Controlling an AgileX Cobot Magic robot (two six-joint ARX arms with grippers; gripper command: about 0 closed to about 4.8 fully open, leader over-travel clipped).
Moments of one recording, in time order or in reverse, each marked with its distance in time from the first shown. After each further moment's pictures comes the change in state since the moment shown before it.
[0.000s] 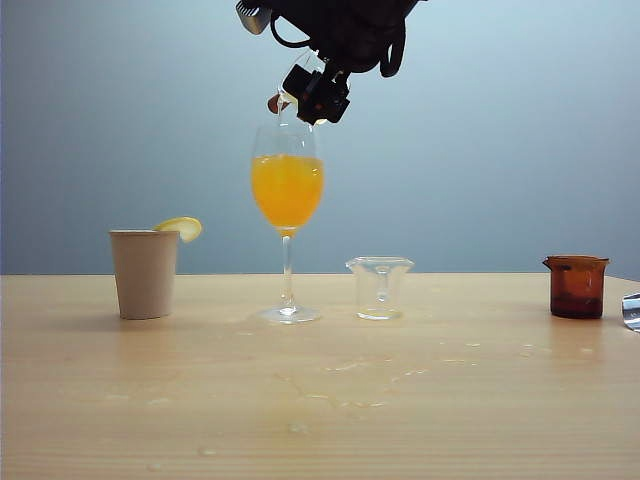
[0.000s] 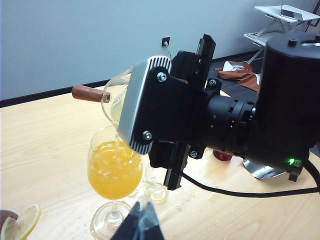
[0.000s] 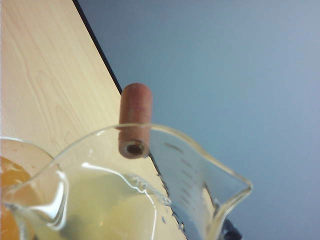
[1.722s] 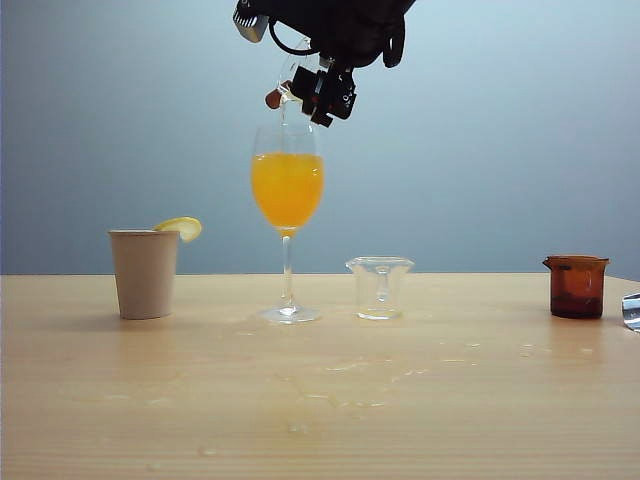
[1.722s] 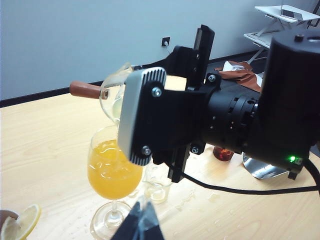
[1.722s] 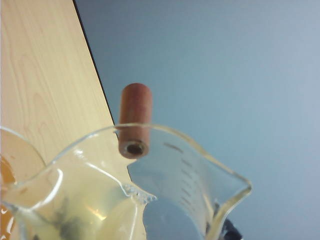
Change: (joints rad) left arm 0.000 0.000 0.000 0.000 0.000 0.000; right arm 0.000 0.000 0.000 0.038 -0.001 -0.200
